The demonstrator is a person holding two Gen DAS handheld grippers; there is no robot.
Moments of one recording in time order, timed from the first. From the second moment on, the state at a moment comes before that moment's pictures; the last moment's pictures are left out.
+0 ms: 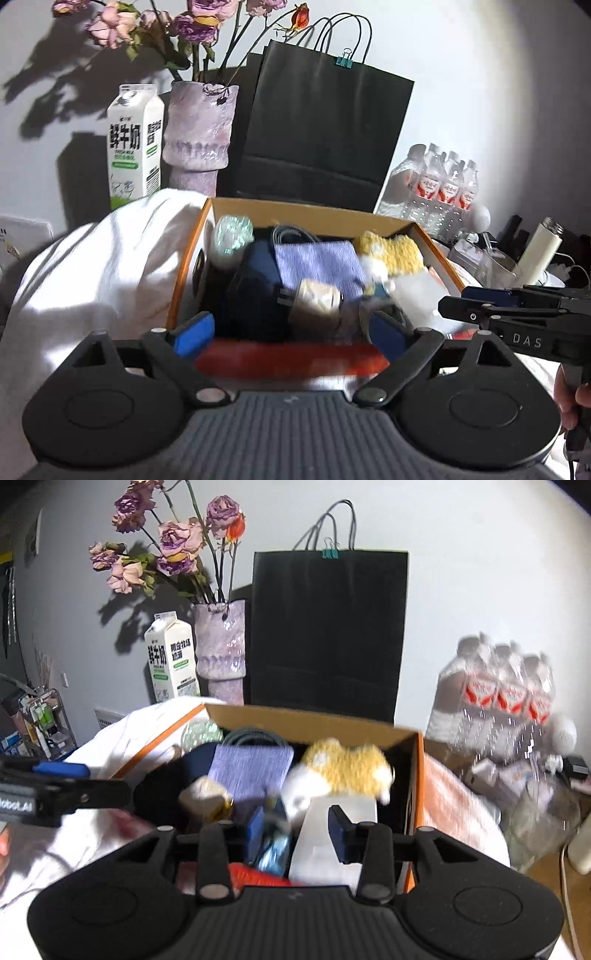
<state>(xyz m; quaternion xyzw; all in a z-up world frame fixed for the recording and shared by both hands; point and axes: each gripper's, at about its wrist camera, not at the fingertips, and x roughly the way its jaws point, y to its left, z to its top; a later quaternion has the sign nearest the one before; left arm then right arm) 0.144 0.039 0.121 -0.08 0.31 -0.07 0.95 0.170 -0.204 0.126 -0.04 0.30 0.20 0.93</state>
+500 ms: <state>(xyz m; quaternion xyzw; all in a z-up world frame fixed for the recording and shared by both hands) -0.032 0.008 0.101 -0.03 0.23 -0.08 0.97 0.001 -0.236 0.101 0.01 0.23 0.21 0.95</state>
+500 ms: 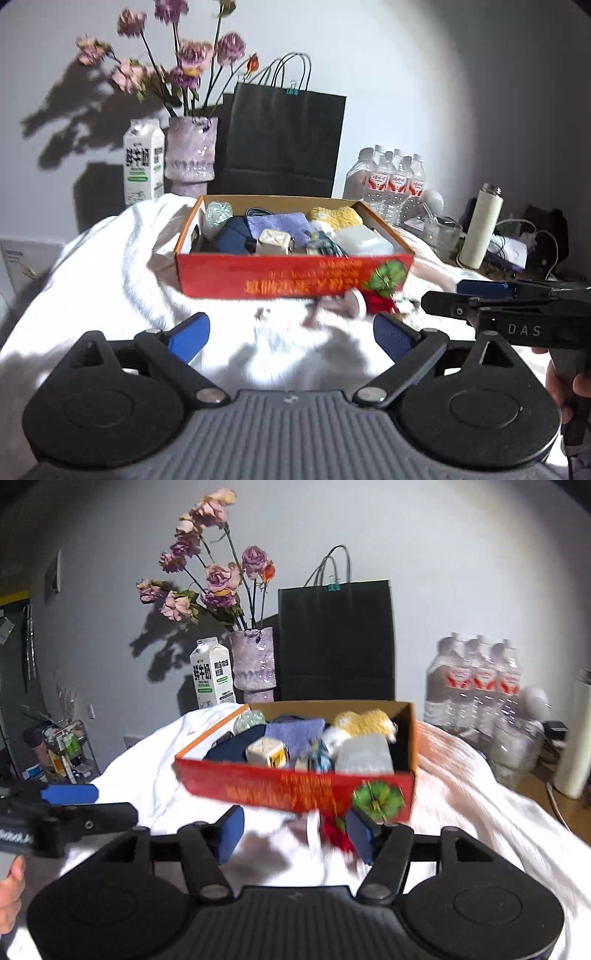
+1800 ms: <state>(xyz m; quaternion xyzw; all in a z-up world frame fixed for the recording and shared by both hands) 0.070 -0.067 0.058 -0.03 0.28 -0.16 0.95 0.073 -0.289 0.064 0.08 0.27 0.12 0.95</state>
